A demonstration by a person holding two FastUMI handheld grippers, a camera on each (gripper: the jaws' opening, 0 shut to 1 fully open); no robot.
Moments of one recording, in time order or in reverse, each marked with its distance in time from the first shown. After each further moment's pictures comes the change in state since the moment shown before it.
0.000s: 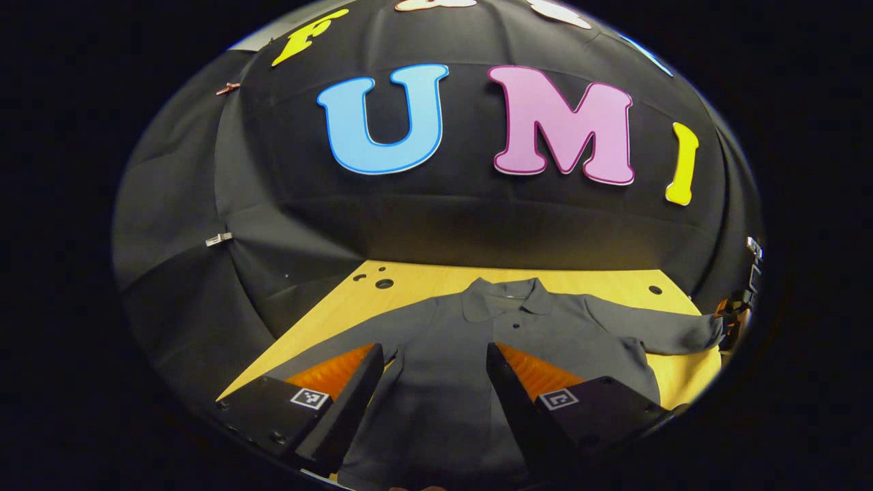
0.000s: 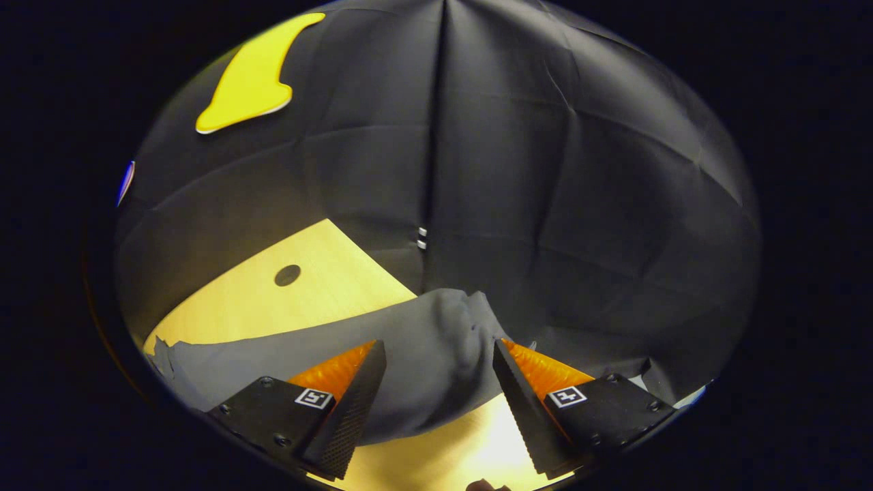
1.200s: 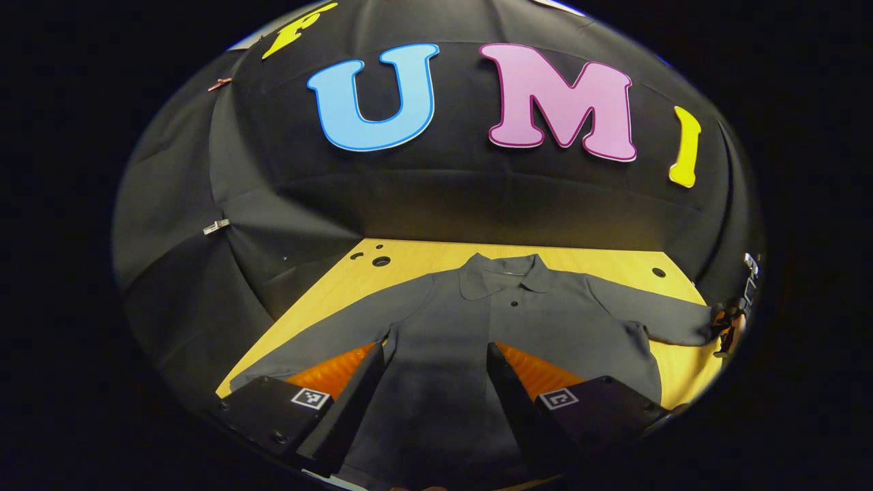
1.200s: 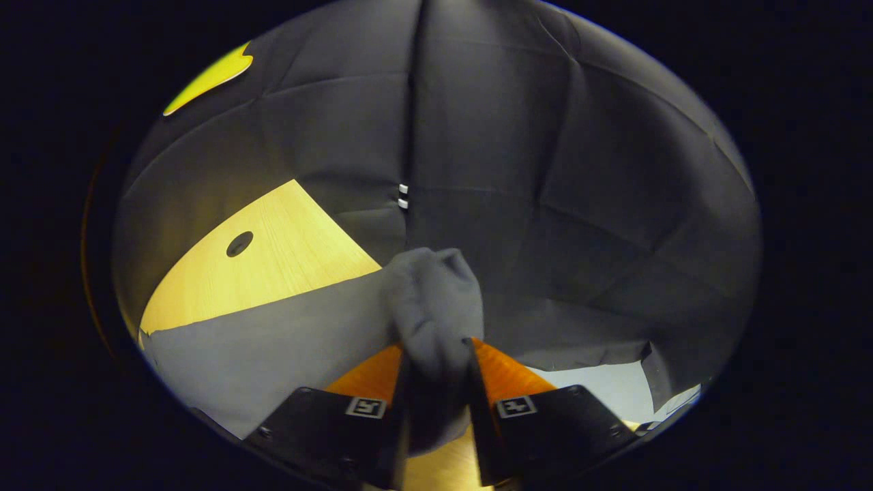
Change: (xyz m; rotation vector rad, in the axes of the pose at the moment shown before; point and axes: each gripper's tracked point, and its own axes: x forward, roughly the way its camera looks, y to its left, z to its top) left arm 0.002 -0.018 -0.016 0.014 0.086 0.004; right arm 0.050 -0.027 -0.040 -0.001 0.136 0.000
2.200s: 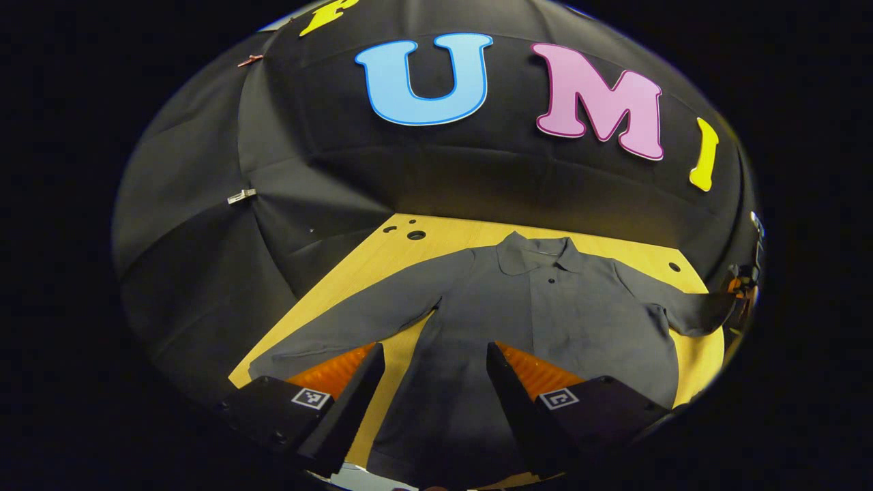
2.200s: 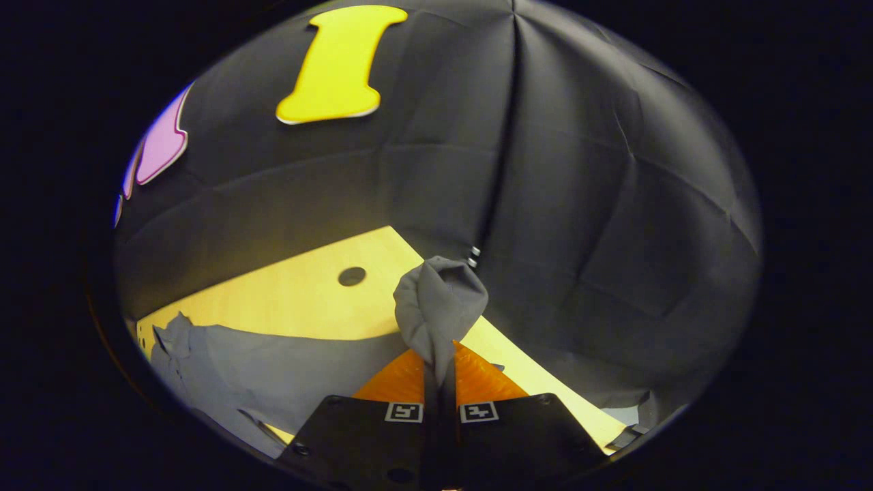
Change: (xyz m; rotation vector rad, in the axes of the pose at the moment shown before) left arm -0.021 0.087 -0.044 -0.064 0.065 0.046; right arm -0.113 0.112 0.065 -0.161 -0.234 0.197
